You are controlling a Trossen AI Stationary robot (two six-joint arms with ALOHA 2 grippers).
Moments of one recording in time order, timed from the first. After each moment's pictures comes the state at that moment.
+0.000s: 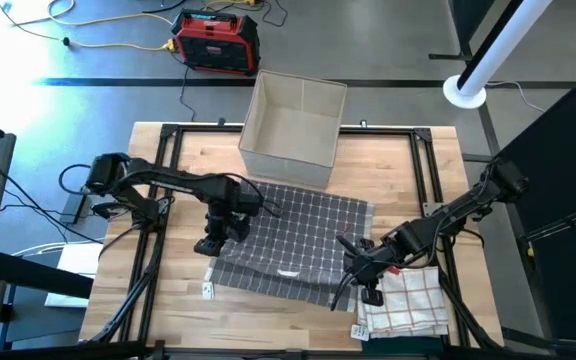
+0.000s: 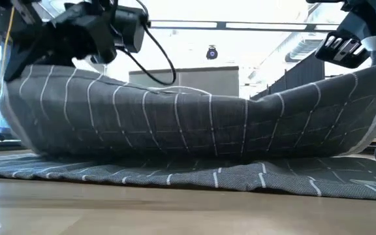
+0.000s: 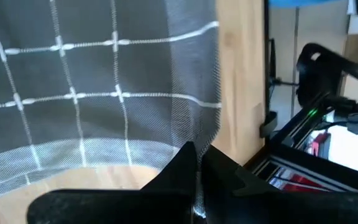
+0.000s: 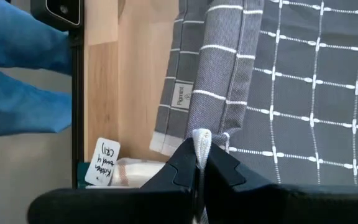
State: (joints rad) left arm 0.00 1.62 1.06 -1.18 0.63 0.34; right arm 0.52 1.46 0.97 -0.56 -0.09 0.62
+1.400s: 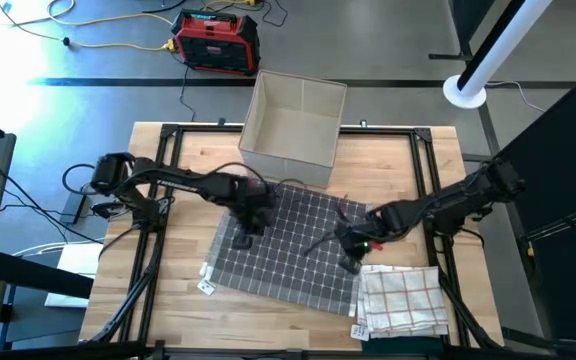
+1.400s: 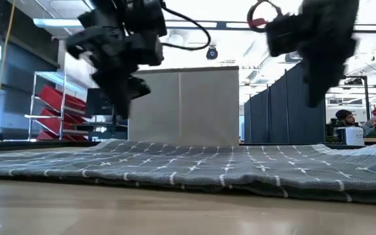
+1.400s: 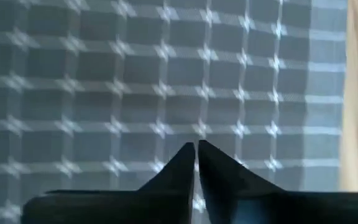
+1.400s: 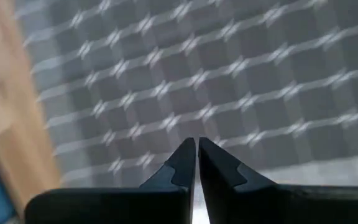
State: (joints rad) left arm 0.04 1.64 1.06 -0.60 0.24 0.17; right arm 0.25 1.49 0.97 -0.68 0.01 0.79
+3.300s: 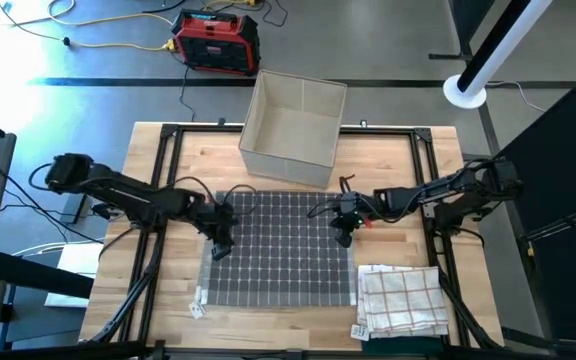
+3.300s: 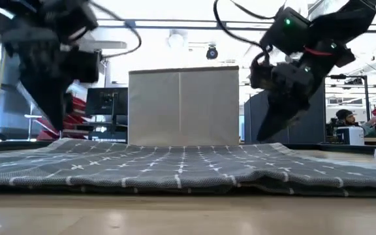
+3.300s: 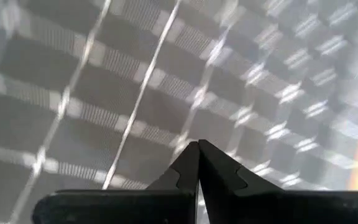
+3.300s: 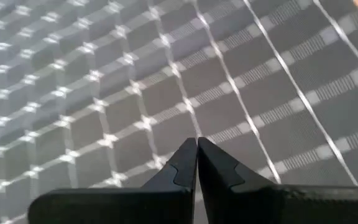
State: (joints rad) left arm -0.13 1.21 0.54 -0.36 0.16 -0.57; right arm 0.00 1.49 0.61 0.00 -0.04 0.40
